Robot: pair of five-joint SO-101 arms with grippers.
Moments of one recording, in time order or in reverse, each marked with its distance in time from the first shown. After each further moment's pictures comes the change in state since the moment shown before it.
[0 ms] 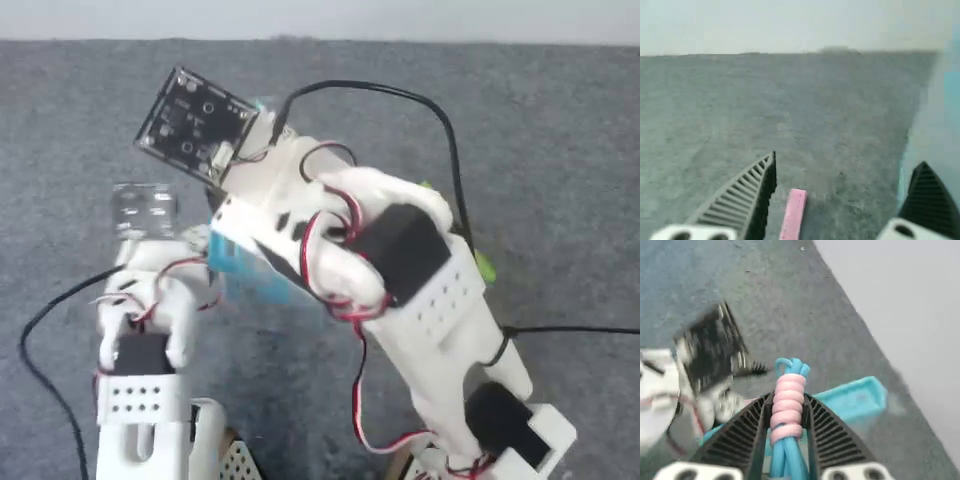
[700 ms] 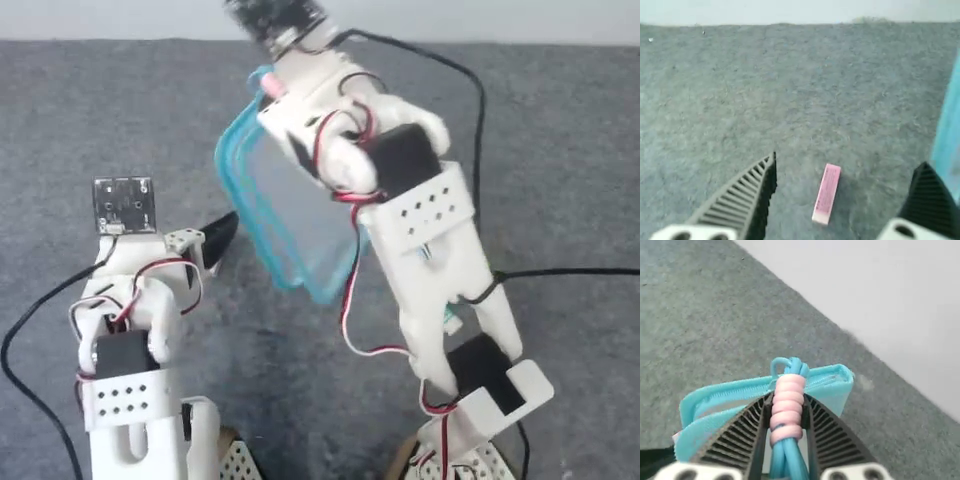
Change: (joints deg) left arm -8.7 0.8 -6.2 12.0 -1.9; right arm 16.0 11.9 -4.1 -8.1 -8.9
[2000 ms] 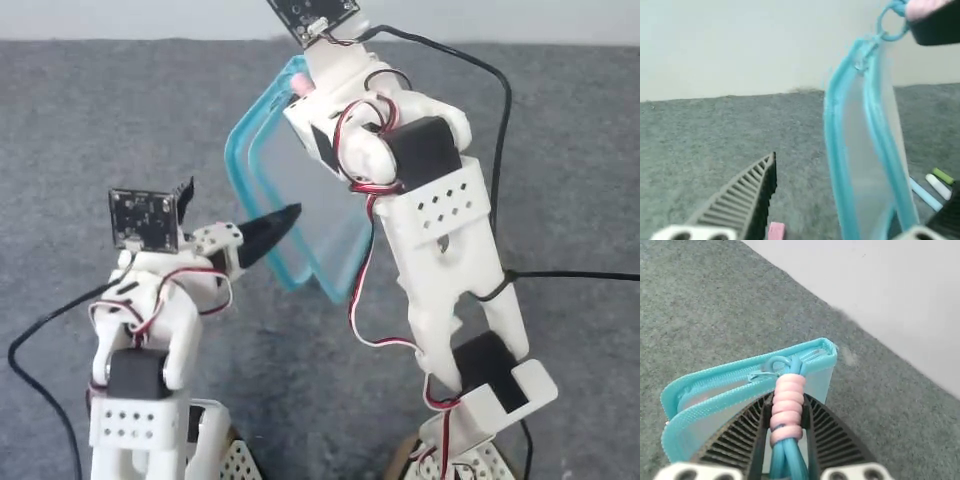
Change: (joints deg) left arm 13.2 -7.6 -1.0 -6.6 4.3; right arm 2.3 0.0 -0.5 5.4 -0.4
